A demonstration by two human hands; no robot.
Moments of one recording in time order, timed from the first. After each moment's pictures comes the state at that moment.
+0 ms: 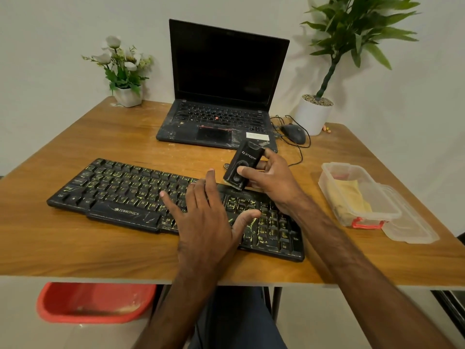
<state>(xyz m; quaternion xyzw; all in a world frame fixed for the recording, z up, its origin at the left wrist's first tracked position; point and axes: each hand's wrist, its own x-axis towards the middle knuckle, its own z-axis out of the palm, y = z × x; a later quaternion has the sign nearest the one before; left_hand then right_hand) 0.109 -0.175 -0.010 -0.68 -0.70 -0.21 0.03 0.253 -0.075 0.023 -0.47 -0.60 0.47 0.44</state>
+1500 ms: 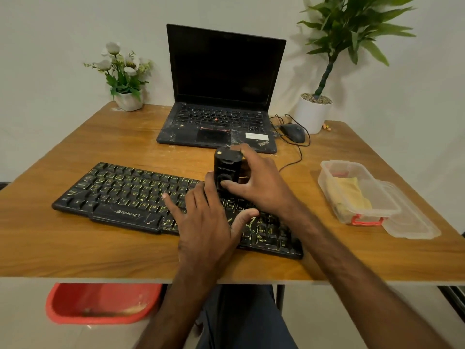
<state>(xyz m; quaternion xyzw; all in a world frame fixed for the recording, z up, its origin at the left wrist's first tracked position) 0.108 -0.174 -0.013 -0.68 -0.69 -0.23 0.03 0.236 -0.097 0.038 -0.44 -0.81 0.19 0.34</state>
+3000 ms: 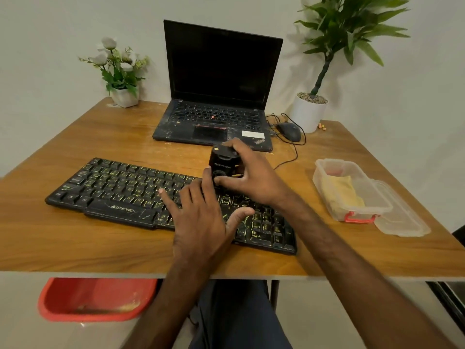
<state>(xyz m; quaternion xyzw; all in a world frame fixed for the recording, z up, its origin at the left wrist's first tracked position) 0.107 -0.170 -0.015 -0.69 -0.69 -0.22 0.04 0.239 -0.085 0.039 -0.42 -0.82 0.22 0.31</state>
